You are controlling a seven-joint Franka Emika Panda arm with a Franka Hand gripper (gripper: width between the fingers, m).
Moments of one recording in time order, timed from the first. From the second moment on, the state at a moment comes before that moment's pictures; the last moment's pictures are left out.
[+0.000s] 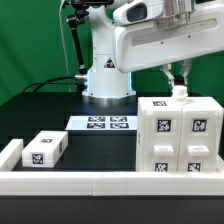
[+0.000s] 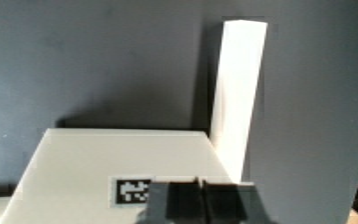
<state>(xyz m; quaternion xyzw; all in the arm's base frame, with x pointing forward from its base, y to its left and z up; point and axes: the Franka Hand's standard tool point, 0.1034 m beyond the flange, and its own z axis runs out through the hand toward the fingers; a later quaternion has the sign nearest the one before) 0.561 0.090 0.146 -0.99 -0.05 0.01 0.10</state>
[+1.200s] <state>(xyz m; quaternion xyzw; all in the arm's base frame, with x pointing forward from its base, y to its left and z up) 0.511 -0.019 0.095 -1.00 -0.04 -0.01 0.06</state>
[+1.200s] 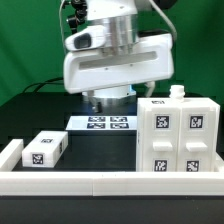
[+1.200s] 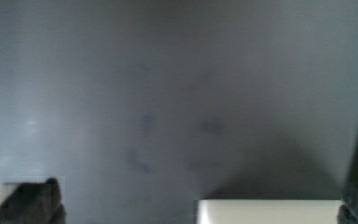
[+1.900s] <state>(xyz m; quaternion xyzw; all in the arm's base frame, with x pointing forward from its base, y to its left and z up) 0.491 -0.072 0.069 -1.00 0.01 0.01 0.05</state>
